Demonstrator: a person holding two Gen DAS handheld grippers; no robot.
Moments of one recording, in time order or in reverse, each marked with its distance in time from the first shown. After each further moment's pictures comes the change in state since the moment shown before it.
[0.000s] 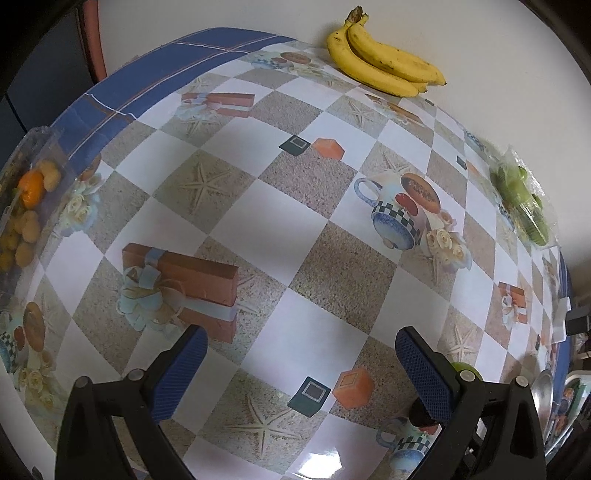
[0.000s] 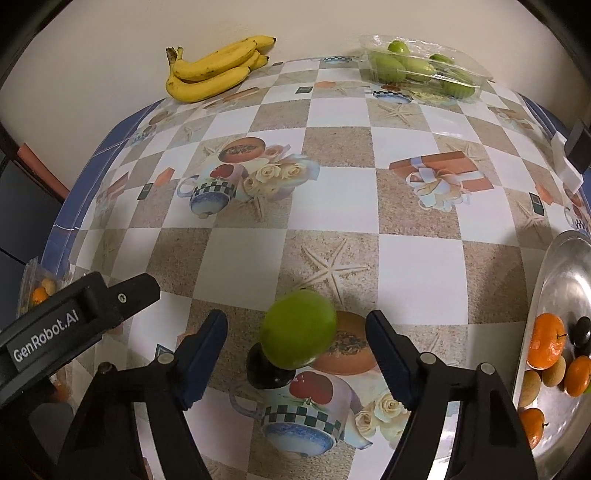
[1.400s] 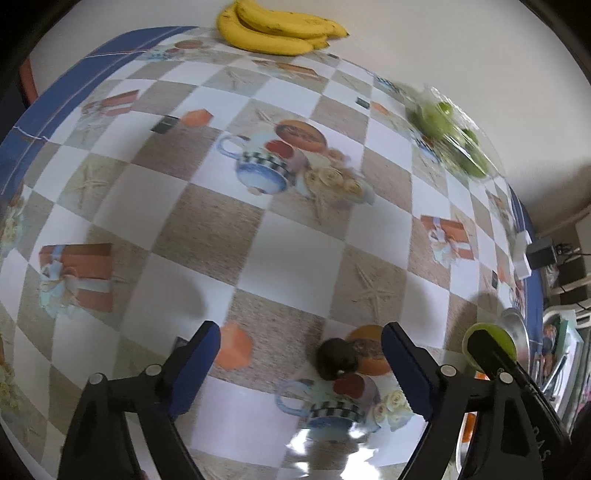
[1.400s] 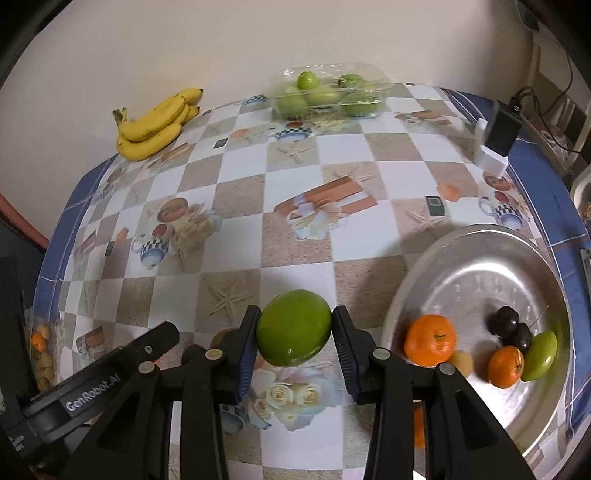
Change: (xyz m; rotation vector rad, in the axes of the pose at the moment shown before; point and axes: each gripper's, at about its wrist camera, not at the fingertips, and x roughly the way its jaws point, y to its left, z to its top) left arm 0.003 -0.074 -0.029 0.191 0.098 -0.169; right arm -0.064 -0.075 0.006 0.147 -0.079 -0.099
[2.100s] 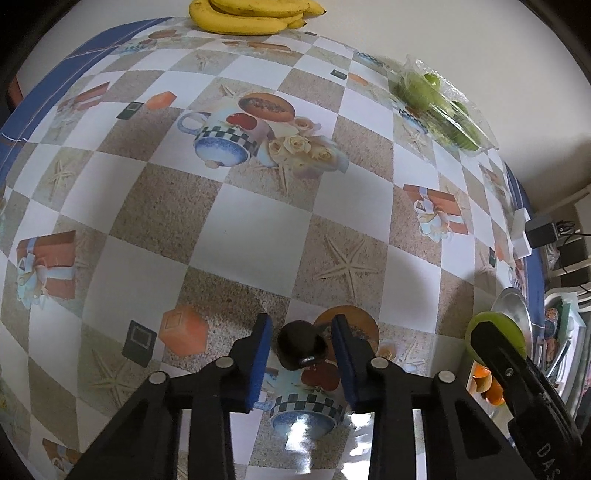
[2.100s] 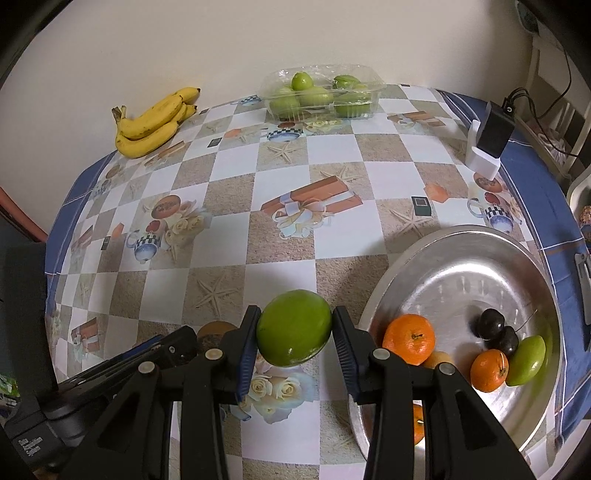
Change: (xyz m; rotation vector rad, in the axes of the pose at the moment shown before) left arm 0.018 -0.023 -0.009 0.030 0.053 0.002; right arm -0.005 -0.010 -0.002 -0.023 0.003 -0.006
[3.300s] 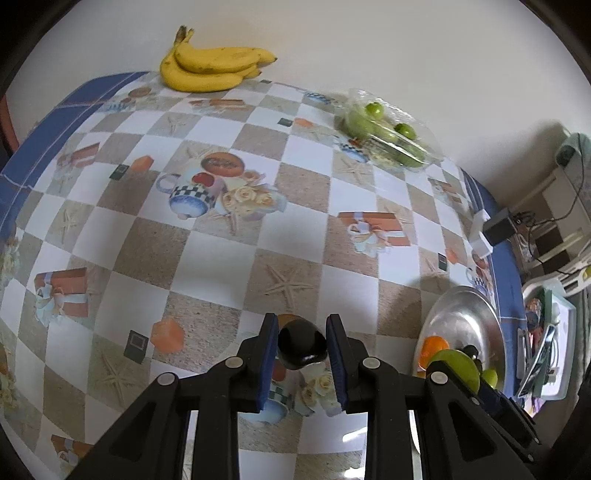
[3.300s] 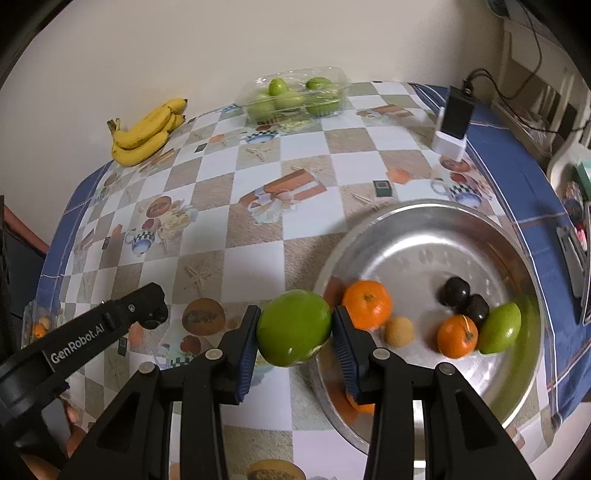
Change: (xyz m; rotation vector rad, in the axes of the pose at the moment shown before) left arm -0.056 -0.043 -0.015 0.104 -0.147 -0.037; right arm -0.032 -0.032 -0.026 0.062 -0.015 0.000
